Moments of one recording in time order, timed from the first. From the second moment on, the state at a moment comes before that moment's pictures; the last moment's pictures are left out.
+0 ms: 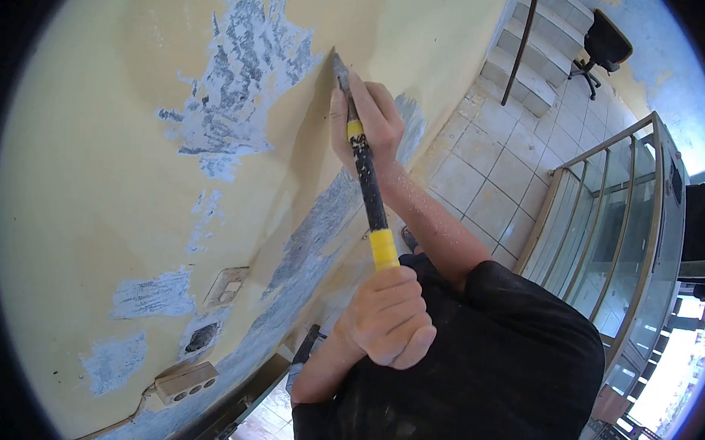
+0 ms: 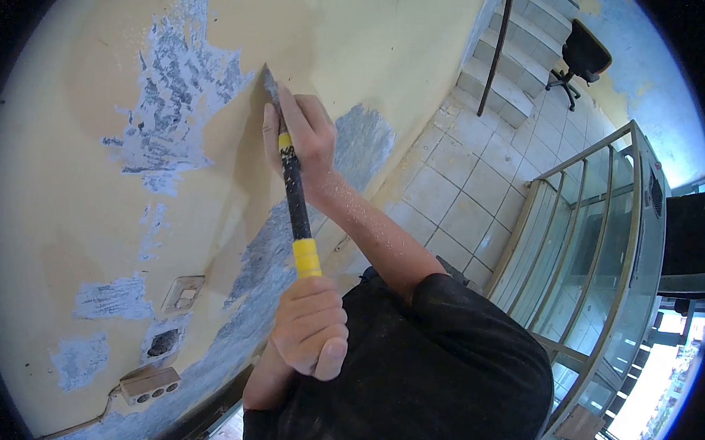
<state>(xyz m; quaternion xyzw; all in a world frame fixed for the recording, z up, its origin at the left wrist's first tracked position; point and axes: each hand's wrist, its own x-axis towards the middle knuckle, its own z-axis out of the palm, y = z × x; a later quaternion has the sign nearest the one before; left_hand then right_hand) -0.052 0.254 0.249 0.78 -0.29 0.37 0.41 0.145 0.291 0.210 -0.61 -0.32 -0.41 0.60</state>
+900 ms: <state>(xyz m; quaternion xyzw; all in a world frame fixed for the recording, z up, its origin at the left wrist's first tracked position) -0.054 0.245 0.236 0.80 -0.28 0.36 0.38 0.141 0.299 0.209 -0.58 -0.35 -0.43 0.60</state>
